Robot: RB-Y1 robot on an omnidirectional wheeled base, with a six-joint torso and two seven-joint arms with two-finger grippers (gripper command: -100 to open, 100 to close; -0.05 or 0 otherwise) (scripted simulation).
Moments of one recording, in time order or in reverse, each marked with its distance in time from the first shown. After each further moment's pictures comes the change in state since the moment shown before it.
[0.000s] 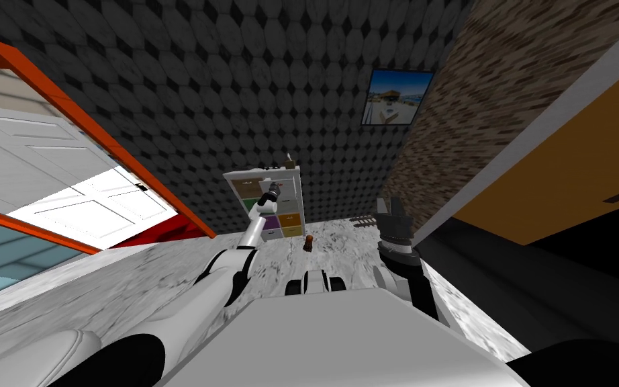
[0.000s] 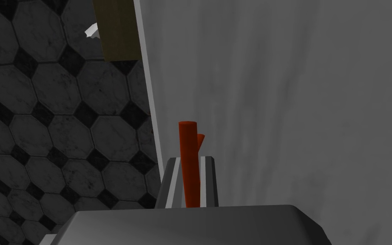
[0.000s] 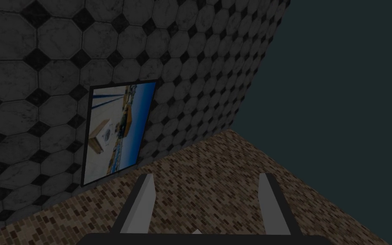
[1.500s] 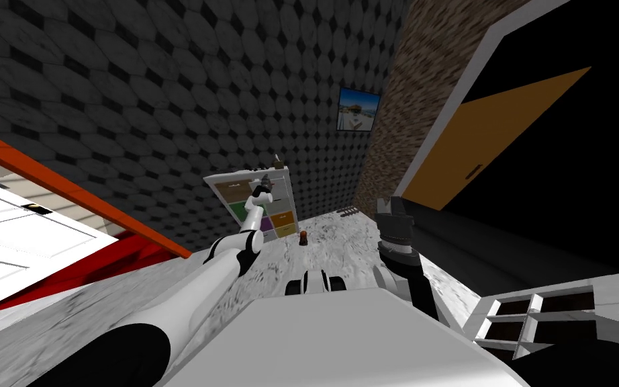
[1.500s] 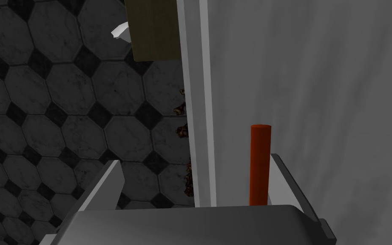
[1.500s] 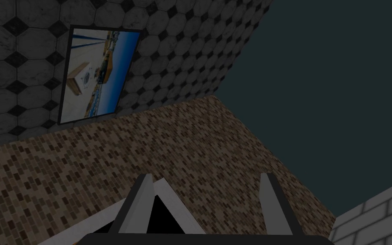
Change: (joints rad) left arm -0.229 -0.015 0.284 0.279 -0.172 -0.023 -0.084; right arm 0.000 0.000 0.000 0.000 0.000 0.000 0.000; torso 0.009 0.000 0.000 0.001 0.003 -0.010
